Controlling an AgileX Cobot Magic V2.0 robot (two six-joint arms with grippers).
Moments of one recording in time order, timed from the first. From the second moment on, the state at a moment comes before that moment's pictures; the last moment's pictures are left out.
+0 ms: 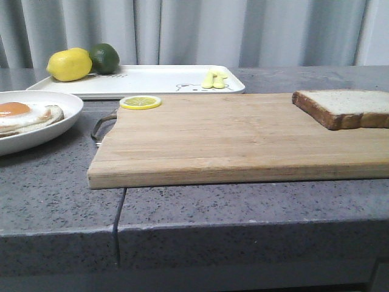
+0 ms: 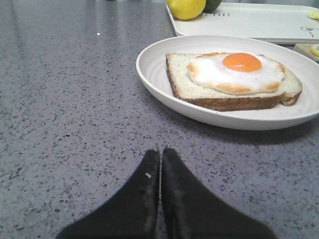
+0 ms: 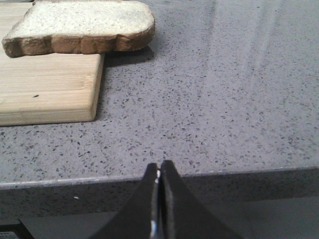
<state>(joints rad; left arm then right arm) 0.04 -0.01 0.00 -0.15 0.32 0.07 0.02 -0.01 0.02 -0.08 0.38 0.14</state>
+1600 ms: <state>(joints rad) 0.04 -0.01 0.00 -0.14 -0.03 0.07 0.02 -0.01 0.03 -0.08 0.11 0.14</state>
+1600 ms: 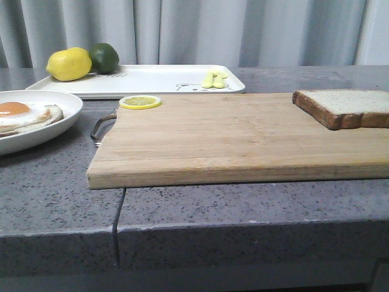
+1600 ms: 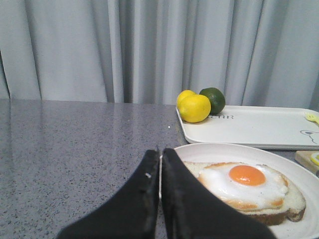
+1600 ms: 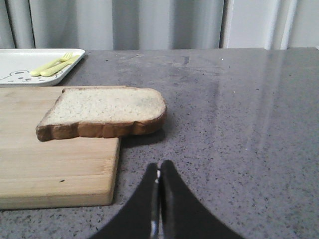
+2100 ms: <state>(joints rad) 0.04 0.05 -0.12 -0.14 0.01 0.07 0.02 0.12 -0.13 -0.04 0.26 0.14</state>
